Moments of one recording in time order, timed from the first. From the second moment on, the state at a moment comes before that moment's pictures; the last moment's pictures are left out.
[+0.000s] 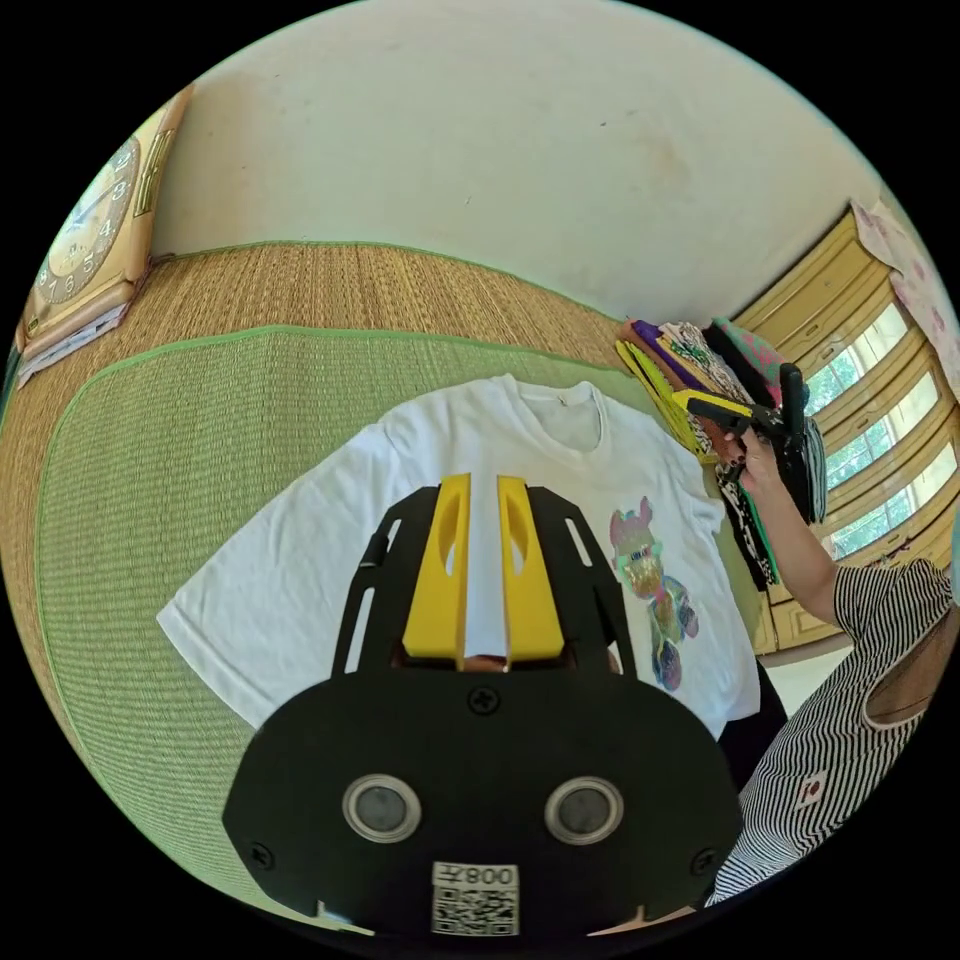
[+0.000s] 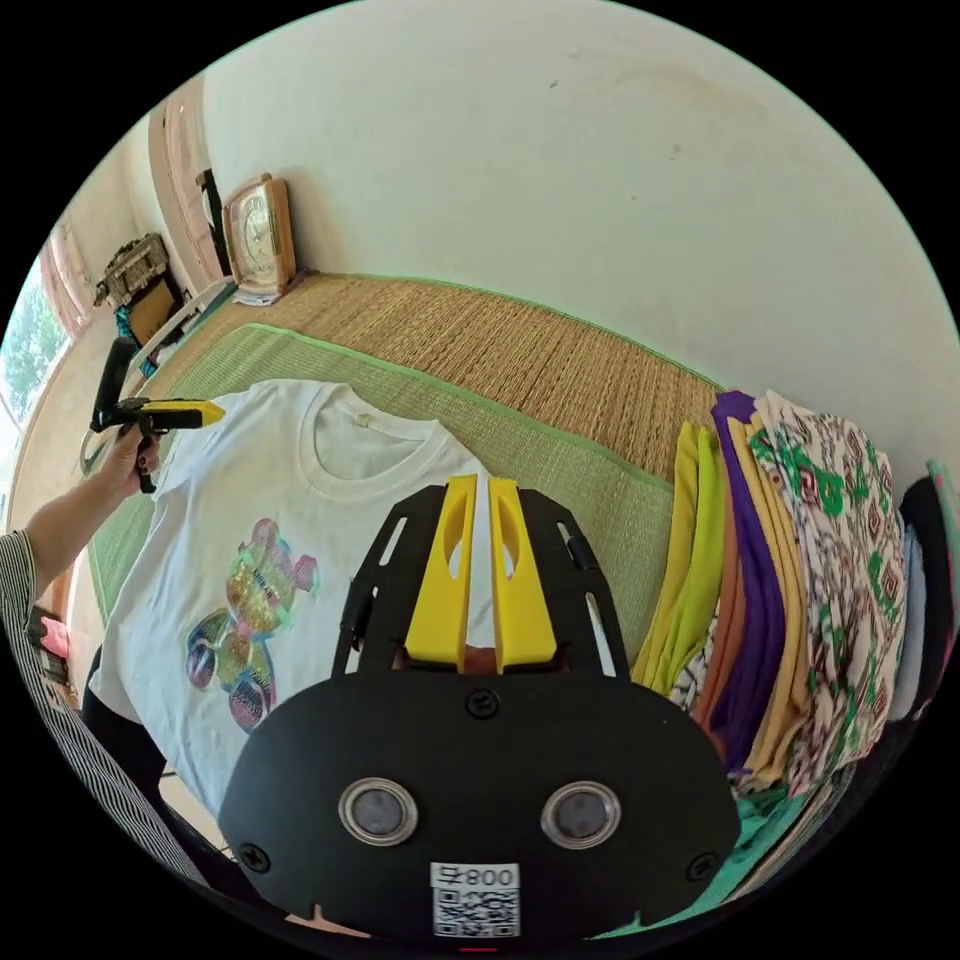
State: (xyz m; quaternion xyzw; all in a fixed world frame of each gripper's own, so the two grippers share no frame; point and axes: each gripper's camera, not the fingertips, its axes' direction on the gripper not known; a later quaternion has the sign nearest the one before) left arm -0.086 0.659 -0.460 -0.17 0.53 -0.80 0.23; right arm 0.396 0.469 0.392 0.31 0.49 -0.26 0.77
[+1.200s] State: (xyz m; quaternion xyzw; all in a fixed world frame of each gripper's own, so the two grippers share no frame) left arm -0.329 0.204 -0.329 0.04 0.71 -0.63 0.32; right arm 0.570 0.791 0.249 0.39 0.23 -0.08 0.89
